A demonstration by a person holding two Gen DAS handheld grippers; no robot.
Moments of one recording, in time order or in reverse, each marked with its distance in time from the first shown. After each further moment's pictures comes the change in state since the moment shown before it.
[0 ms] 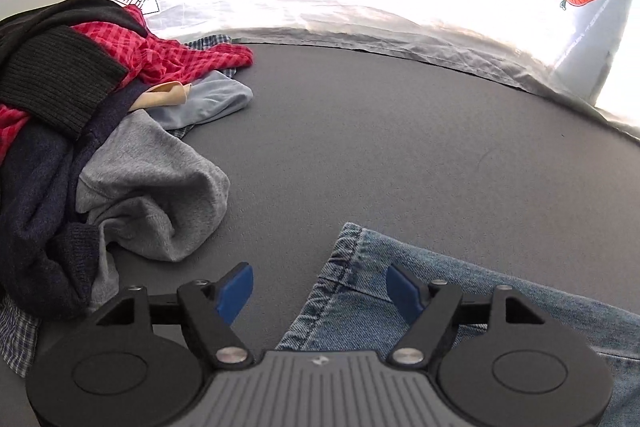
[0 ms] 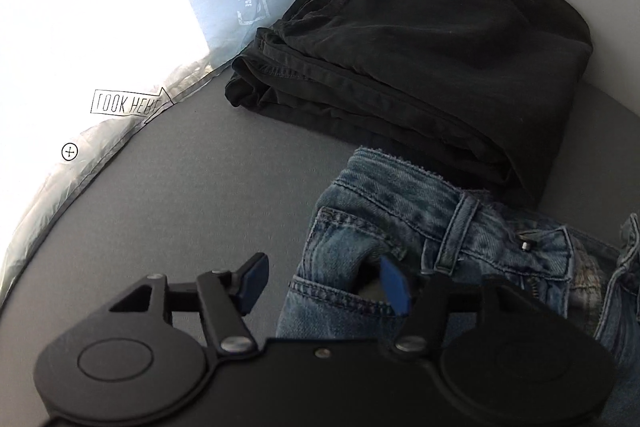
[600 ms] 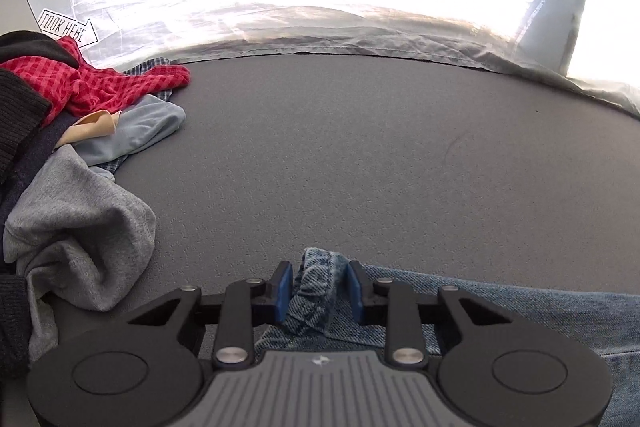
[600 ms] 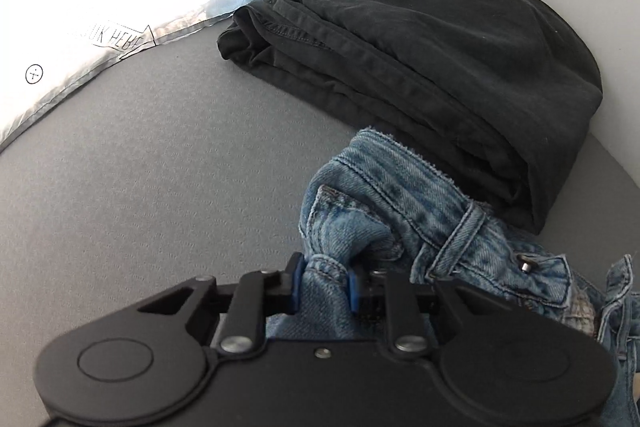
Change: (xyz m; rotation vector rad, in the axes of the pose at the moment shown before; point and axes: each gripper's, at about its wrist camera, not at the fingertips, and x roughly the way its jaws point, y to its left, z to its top) left arm 0.029 -0.030 -0.007 0.125 -0.079 -0.063; right arm 0.019 0.022 -0.013 -0.199 0.013 -0.156
